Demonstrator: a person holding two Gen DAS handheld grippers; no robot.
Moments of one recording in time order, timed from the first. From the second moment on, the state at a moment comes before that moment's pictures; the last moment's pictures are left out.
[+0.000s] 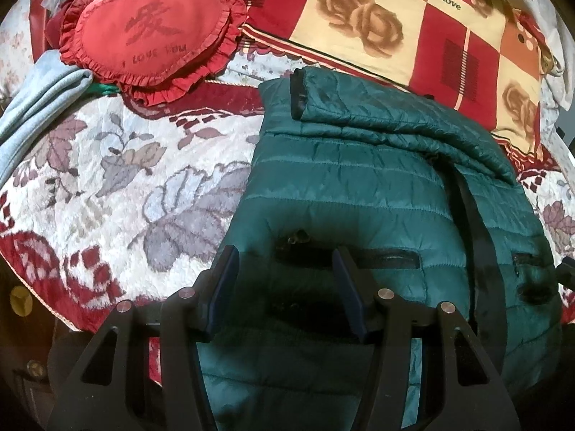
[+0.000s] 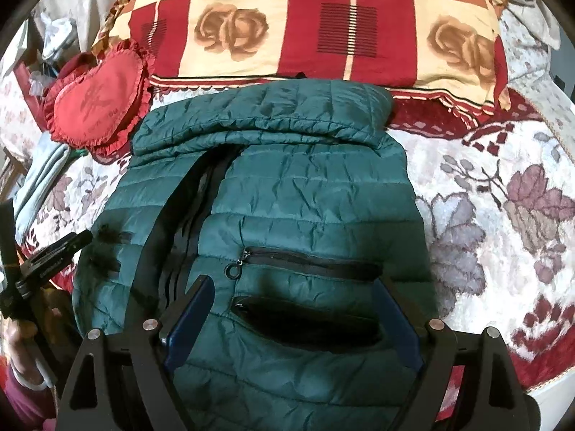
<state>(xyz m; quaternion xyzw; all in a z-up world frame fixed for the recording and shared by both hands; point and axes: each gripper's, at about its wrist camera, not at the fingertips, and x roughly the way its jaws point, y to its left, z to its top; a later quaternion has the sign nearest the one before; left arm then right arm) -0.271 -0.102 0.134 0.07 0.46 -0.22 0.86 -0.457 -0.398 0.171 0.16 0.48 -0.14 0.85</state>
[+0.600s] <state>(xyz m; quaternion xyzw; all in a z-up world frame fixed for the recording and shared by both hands) -0.278 -0.095 0.128 0.08 0.46 -0.21 0.86 -0.459 -0.394 0.166 0.17 0.48 -0.13 0.85</state>
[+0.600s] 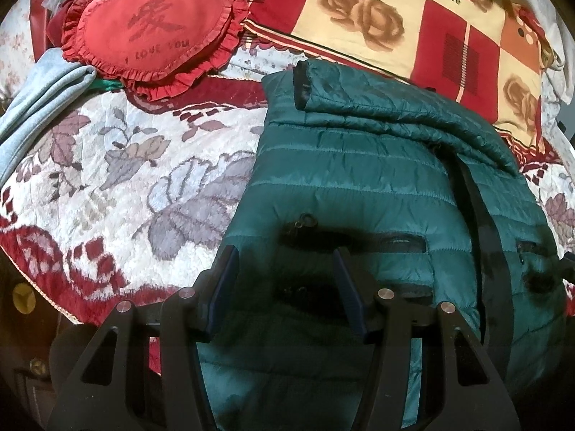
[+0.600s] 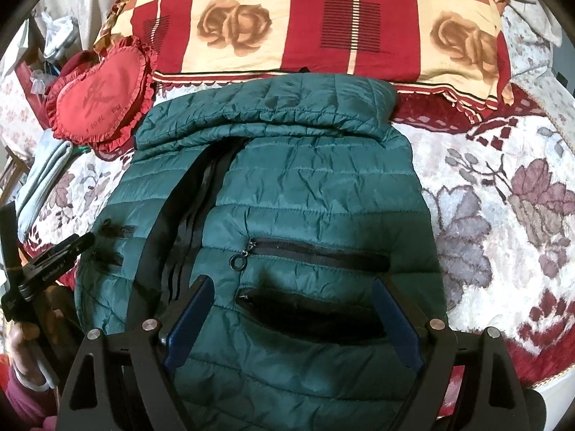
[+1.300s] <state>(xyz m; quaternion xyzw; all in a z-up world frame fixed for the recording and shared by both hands) -0.287 -0.080 0.114 0.07 0.48 -0.22 0.84 -0.475 -0.386 0.148 0.16 0.51 -0.13 0.83</state>
